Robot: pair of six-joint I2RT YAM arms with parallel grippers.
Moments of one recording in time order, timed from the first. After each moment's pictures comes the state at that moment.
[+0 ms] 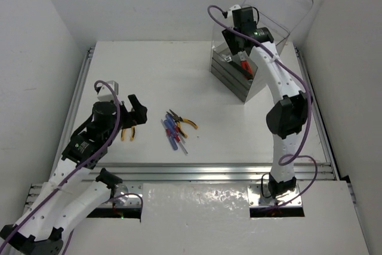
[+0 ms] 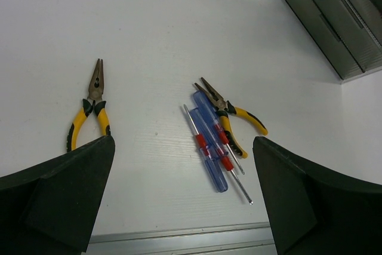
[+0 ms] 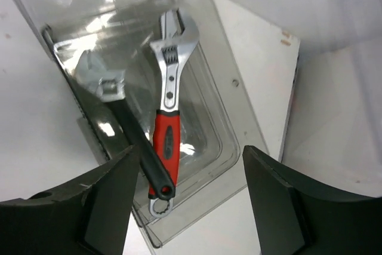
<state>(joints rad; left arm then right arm) -0.42 0.65 0.81 -0.62 -0.29 -0.49 0.30 2.09 2.18 -0.79 0.38 -0.31</state>
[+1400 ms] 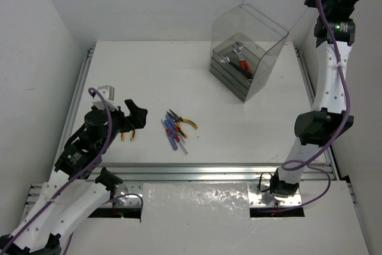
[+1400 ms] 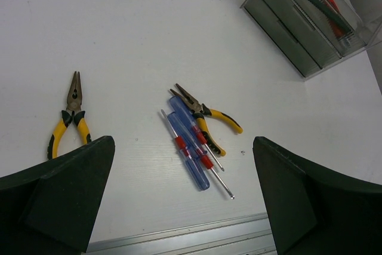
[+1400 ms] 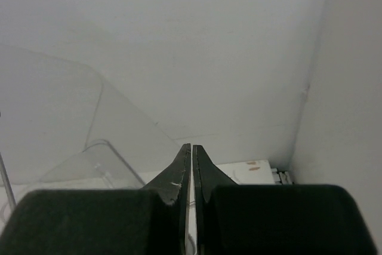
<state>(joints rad) -0.45 0.56 0.79 -0.60 -0.24 -0.49 -0.19 1.91 2.31 -0.36 -0.08 0.08</state>
